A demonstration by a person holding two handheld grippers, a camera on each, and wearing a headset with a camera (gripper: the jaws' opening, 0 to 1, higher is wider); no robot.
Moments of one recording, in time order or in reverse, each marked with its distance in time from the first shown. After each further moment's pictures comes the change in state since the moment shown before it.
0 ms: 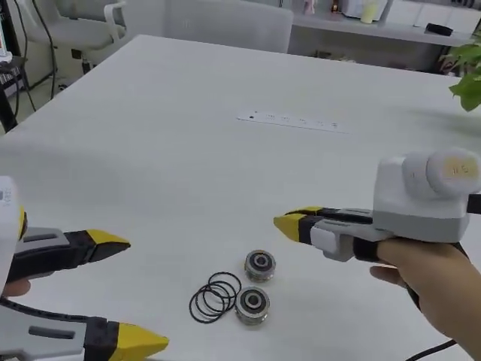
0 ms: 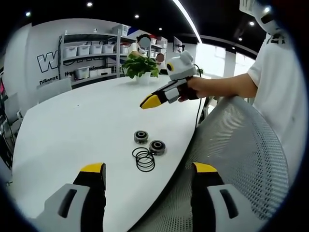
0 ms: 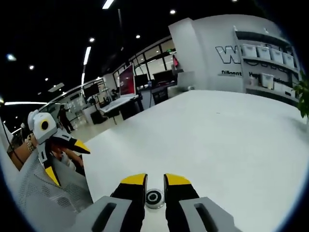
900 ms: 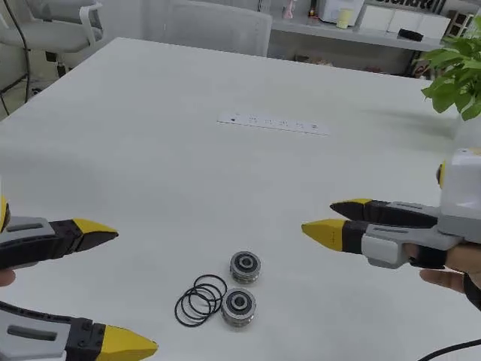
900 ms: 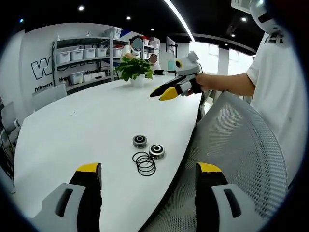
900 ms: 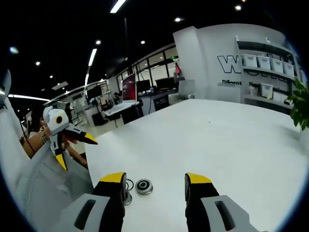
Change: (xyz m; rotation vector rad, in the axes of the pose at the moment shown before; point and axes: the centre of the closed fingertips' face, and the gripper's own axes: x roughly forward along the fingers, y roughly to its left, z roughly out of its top) left arm 0.001 0.002 0.011 0.058 -0.007 -0.032; right arm -0.065 -0.013 0.000 -0.055 -0.064 0.011
